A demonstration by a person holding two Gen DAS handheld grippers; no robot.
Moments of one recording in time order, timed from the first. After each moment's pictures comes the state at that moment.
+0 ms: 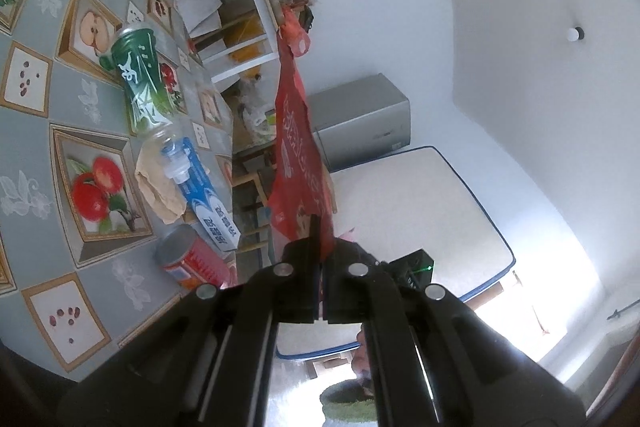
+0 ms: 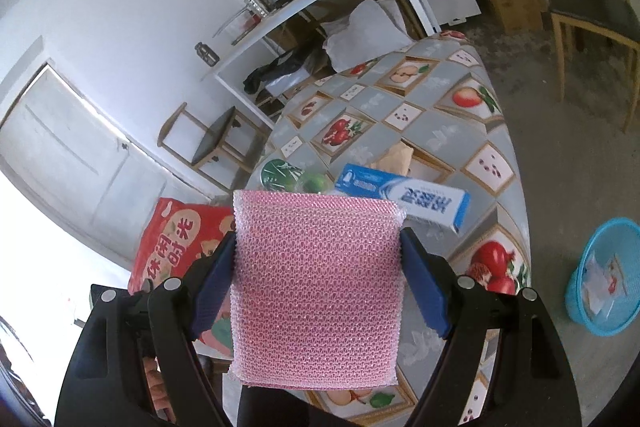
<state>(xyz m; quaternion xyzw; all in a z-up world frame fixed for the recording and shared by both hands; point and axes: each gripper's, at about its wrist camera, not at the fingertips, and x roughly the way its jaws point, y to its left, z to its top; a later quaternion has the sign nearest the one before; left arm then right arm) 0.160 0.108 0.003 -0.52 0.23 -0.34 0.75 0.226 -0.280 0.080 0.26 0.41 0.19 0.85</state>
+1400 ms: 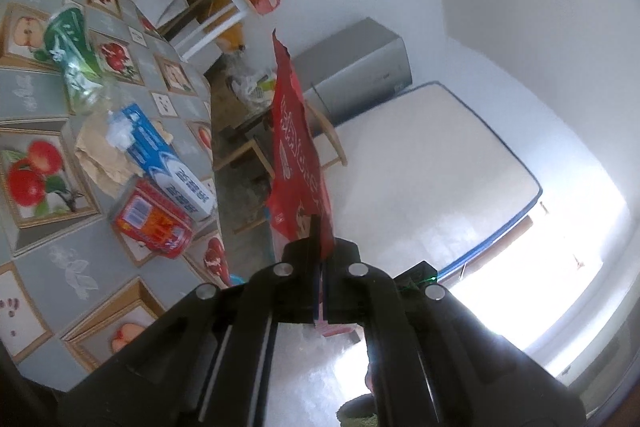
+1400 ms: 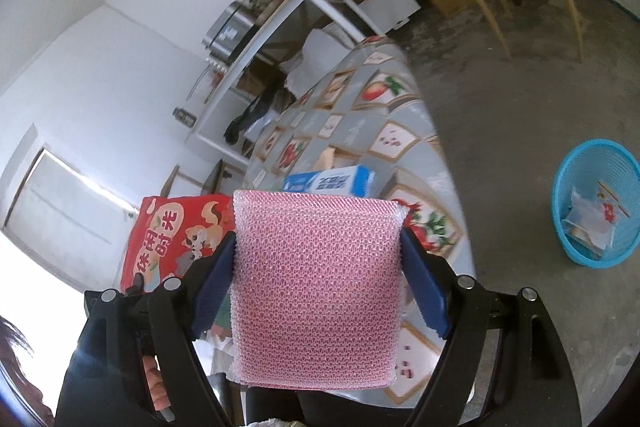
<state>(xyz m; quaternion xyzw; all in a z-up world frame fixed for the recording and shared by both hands) 0.159 -0.004 0.036 -0.41 0.27 -0.38 0.78 0.143 -0.415 0.024 0.38 0.36 0.13 0.84</state>
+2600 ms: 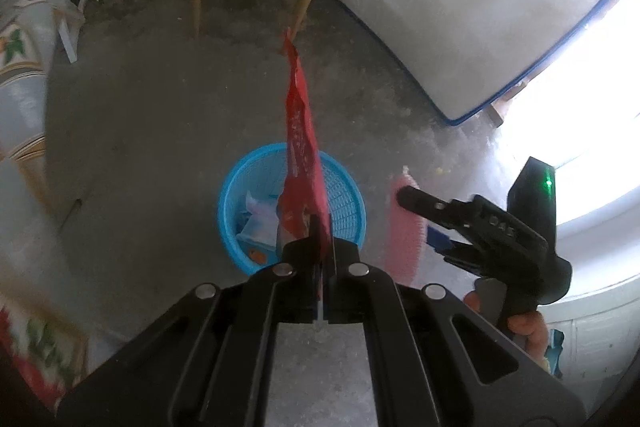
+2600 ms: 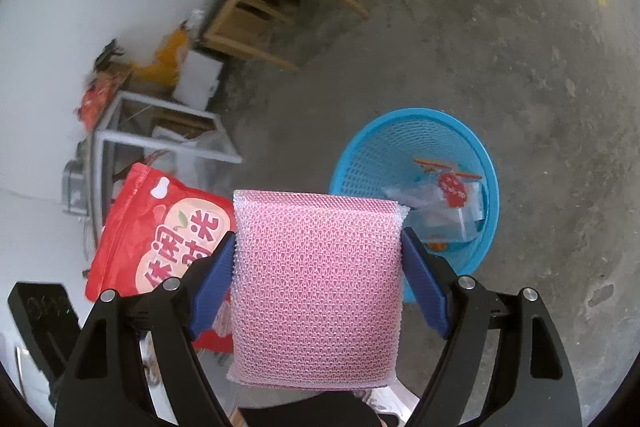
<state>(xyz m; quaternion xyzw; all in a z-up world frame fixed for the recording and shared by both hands) 0.274 -0.479 -0.110 0.04 0.54 -0.39 0.74 0.128 -0.693 -0.214 0.55 0.37 -0.14 0.73</state>
